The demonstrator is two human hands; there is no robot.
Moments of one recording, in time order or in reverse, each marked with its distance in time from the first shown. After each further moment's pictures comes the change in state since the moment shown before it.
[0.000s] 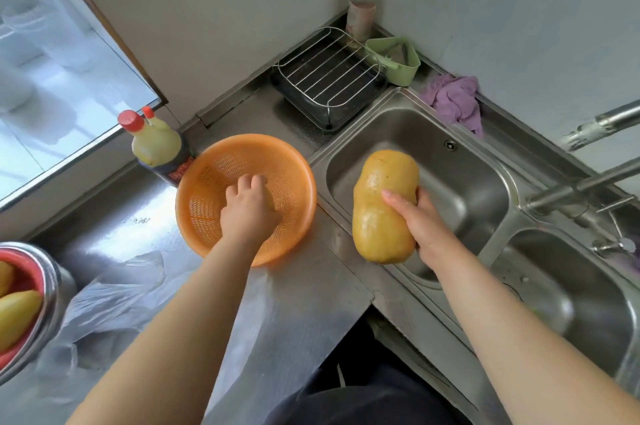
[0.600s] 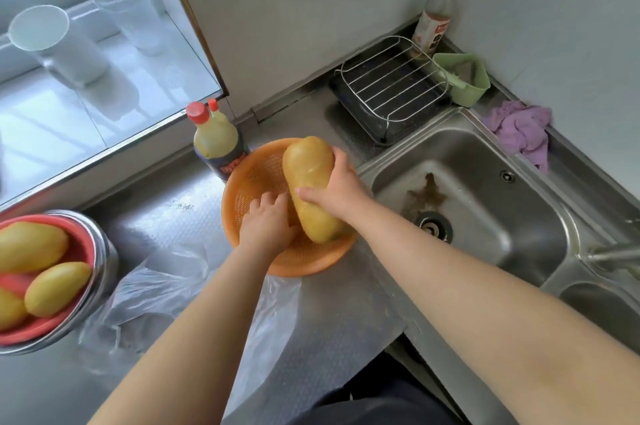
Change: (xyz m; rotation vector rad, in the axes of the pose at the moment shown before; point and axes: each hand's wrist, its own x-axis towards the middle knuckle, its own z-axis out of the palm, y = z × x) left_hand 0.017 -0.056 0.008 0.036 -0.097 -0.035; right_hand 0.051 -0.041 0.192 -0.874 -0.222 -0.222
